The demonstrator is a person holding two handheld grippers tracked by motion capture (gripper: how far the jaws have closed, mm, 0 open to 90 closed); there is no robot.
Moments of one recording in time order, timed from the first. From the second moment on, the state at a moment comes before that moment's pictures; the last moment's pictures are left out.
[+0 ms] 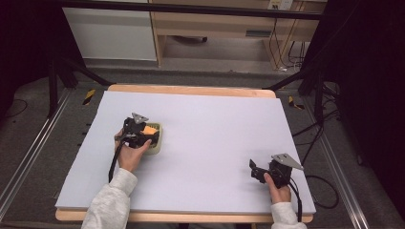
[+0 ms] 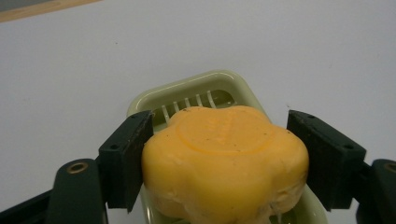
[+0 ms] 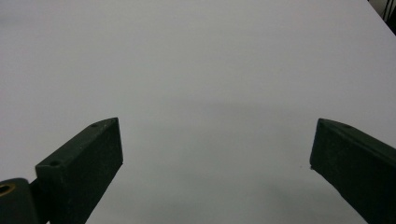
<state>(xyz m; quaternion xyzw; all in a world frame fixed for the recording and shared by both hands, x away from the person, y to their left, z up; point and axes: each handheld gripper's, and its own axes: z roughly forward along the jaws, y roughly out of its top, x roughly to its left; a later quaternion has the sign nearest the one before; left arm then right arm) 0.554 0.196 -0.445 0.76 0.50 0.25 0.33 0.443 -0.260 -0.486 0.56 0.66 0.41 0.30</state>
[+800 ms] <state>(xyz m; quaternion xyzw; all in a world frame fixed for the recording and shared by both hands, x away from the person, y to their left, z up) 0.541 0.204 -0.439 0.76 0.50 0.22 0.35 0.443 -0.260 -0.486 0.56 0.66 0.41 0.30</state>
